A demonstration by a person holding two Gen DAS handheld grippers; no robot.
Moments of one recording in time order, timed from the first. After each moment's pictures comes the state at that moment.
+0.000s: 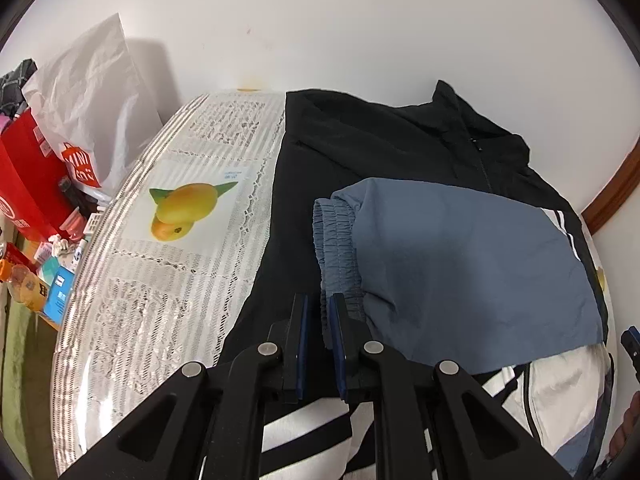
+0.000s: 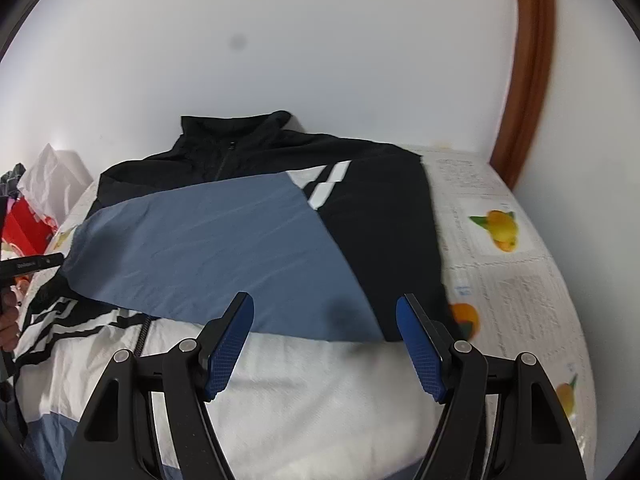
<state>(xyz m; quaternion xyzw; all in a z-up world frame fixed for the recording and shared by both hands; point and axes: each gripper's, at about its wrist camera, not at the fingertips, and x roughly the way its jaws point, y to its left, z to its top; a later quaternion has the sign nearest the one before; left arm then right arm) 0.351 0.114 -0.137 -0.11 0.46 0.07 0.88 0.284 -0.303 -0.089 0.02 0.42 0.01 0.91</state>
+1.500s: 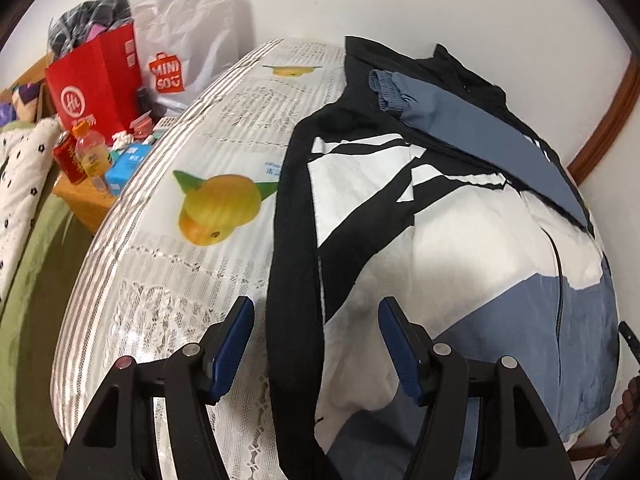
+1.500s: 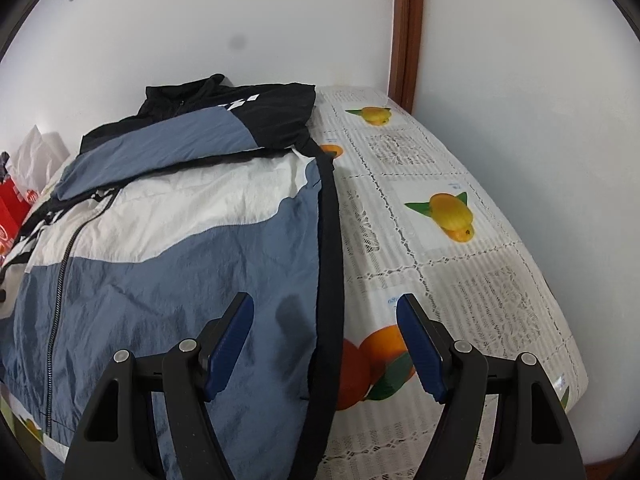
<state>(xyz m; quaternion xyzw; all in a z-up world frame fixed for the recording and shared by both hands) 0.133 0.128 -0.166 -0.13 0.47 0.09 0.87 0.090 -0.377 -0.125 0.04 0.43 -0.06 0.90</state>
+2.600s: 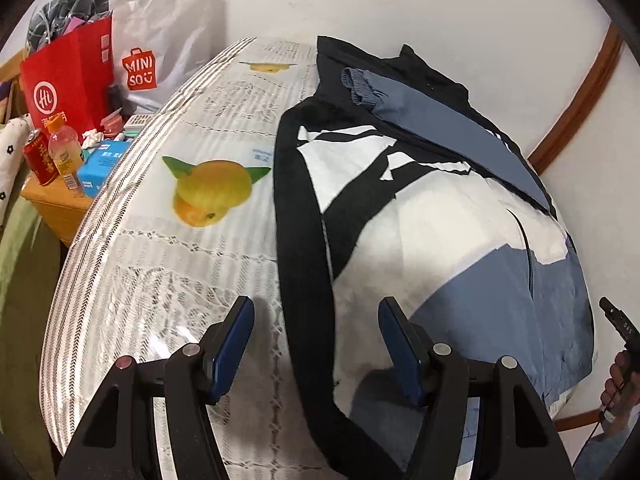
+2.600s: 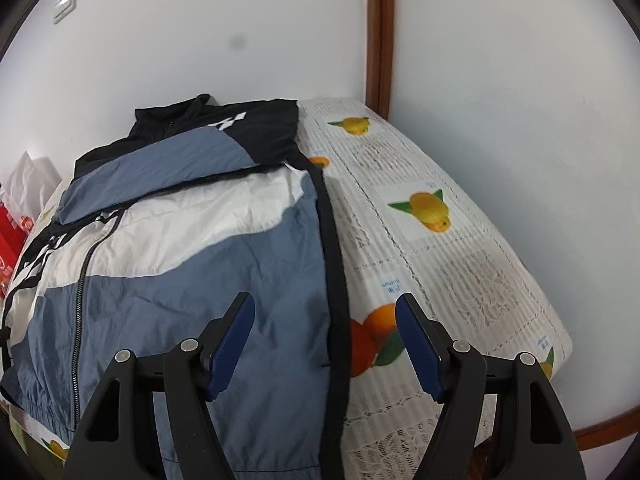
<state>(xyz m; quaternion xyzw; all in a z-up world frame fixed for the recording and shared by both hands) 0.110 0.139 -0.169 -0.15 0.46 0.01 0.88 0.064 -0.368 -0.103 0.07 0.42 -0.11 0.90</state>
